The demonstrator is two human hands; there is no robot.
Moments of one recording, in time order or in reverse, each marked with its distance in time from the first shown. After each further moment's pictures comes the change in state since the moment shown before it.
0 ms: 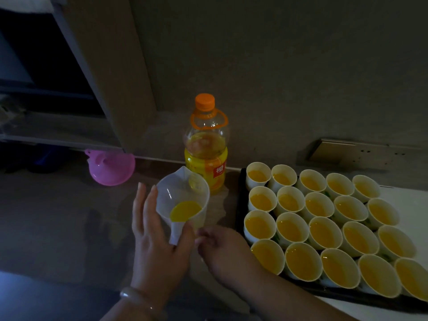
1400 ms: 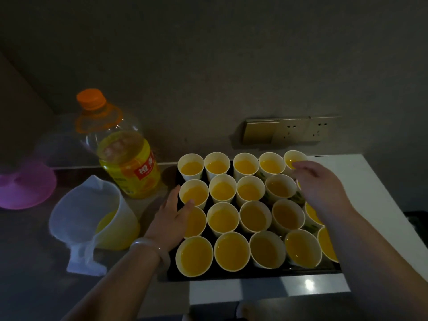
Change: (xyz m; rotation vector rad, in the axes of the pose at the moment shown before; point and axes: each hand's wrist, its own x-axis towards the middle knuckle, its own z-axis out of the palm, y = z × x) left_hand 0.027 0.043 0.165 -0.009 -0.734 -0.460; right_hand -0.028 0.132 -0.261 0.129 0.744 0.349
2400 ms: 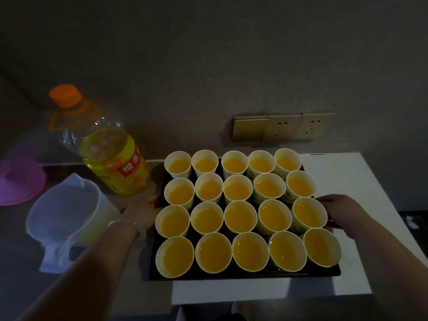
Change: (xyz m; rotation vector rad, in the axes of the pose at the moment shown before) left_hand 0.039 -0.013 -0.017 0.240 -0.096 -0.056; right_hand 0.059 0.098 -0.053 -0.115 -0.228 0.326
